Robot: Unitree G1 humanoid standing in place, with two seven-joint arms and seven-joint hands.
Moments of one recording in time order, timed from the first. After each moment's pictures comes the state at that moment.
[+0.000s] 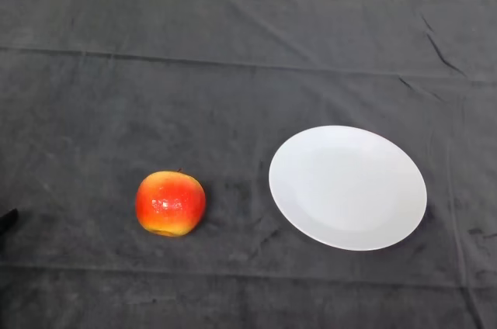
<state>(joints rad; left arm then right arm) -0.38 0.46 0.21 1.20 -0.25 -0.67 0.33 -0.38 -0.37 -0.81 1.73 0.04 -1.22 -0.28</state>
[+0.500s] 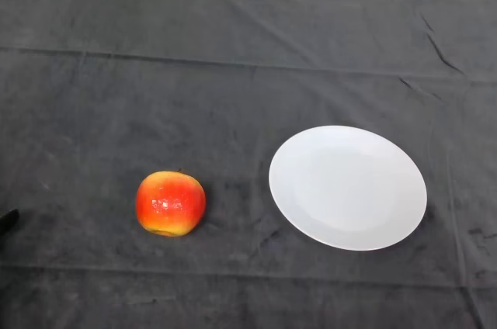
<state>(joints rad) -0.38 0.46 0.22 1.20 -0.23 -0.67 0.33 -0.38 -0.37 -0.81 1.73 0.04 -1.22 -0.28</state>
